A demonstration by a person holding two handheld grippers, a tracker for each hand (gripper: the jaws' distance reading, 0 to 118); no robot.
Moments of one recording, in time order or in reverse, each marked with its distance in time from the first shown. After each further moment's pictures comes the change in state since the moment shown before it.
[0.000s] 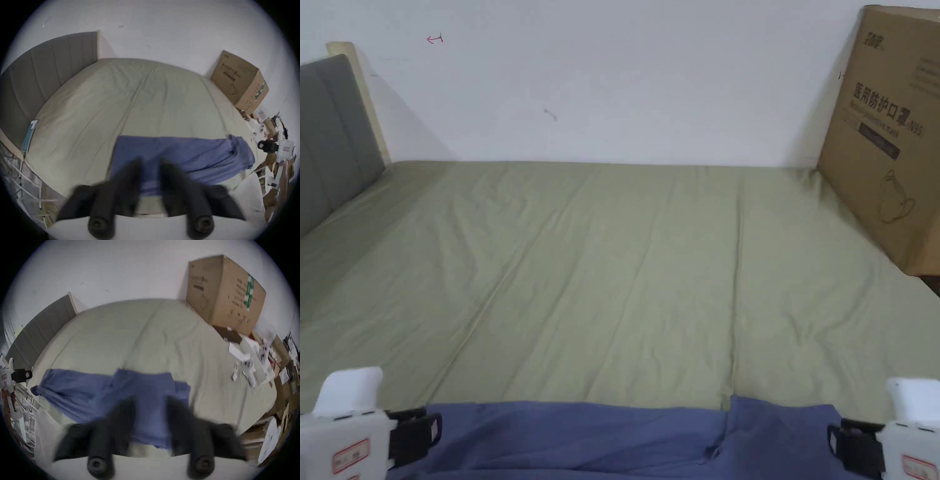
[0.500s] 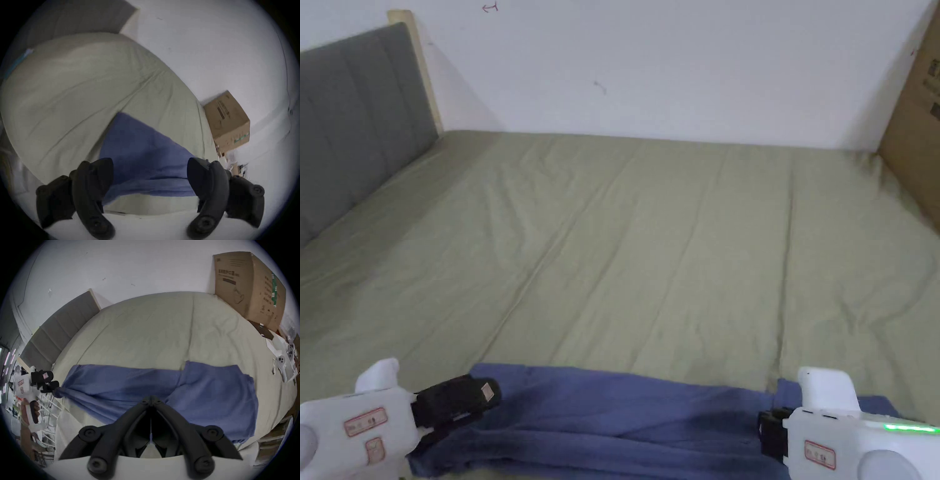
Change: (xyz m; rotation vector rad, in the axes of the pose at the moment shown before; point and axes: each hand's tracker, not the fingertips) left arm -0.076 -0.052 -0.025 0.006 -0.242 0.520; right arm -0.117 -0.016 -0.038 -0.075 0.233 -0.025
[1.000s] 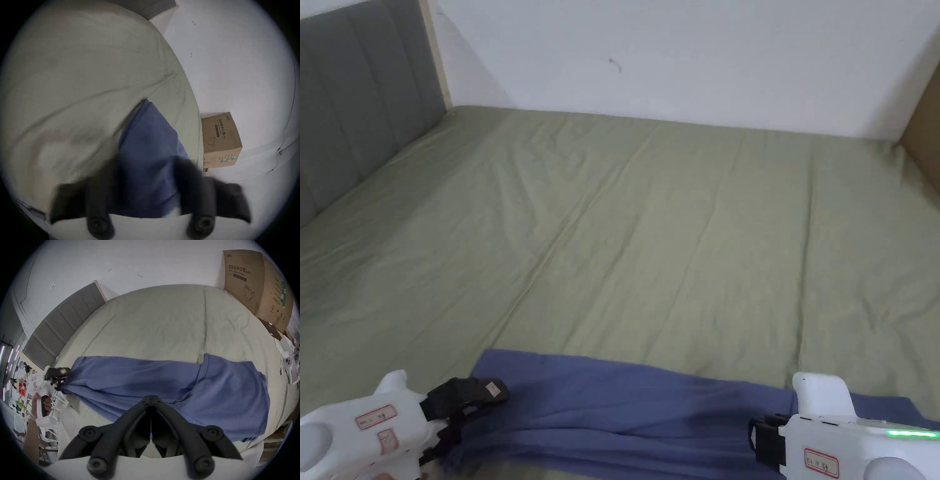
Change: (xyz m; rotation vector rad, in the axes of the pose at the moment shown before) left arm -0.046 -0.003 -0.039 -0.047 -0.081 0.283; right arm -0.018 0.001 -0.016 -0.073 0.048 0.019
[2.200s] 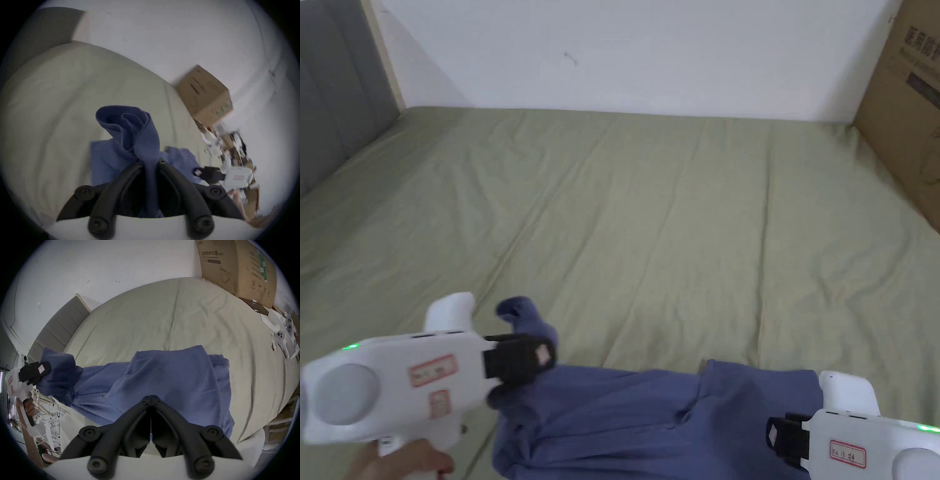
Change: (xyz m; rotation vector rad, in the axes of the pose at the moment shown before) left arm 0.183 -0.071 -0.011 -0.135 -0.100 -0.619; right arm 0.068 -0.015 0.025 0.011 -0.038 -0.176
